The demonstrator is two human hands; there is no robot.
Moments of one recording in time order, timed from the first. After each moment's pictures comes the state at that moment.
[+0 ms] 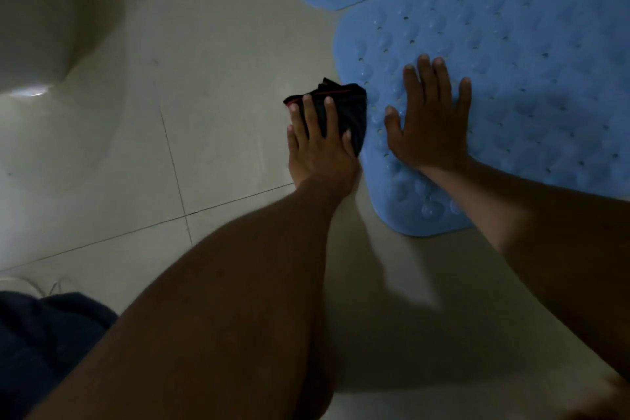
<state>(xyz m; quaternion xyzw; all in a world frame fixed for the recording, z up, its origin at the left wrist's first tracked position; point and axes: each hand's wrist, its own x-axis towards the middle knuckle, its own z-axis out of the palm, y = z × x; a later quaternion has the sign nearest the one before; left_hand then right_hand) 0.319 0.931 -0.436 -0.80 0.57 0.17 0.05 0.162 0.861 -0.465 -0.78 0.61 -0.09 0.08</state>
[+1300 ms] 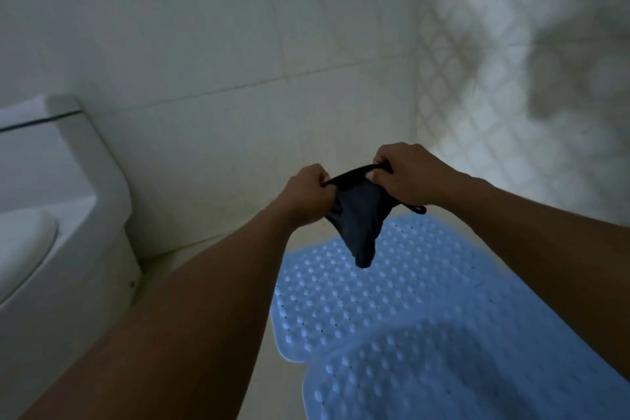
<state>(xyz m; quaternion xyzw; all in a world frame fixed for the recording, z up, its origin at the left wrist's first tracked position) 0.287 0.690 -0.016 -0.63 0.70 0.16 -0.30 0.086 0.687 0.004 -0.81 0.52 -0.26 0.09</state>
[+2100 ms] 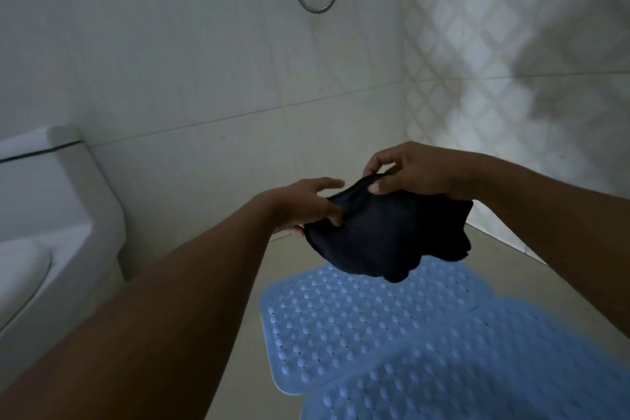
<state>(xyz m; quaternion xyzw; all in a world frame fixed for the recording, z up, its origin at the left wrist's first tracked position) 0.286 0.699 0.039 -0.60 0.69 0.35 -0.18 0.057 0.708 0.065 -0.79 0.46 -0.25 0.31</state>
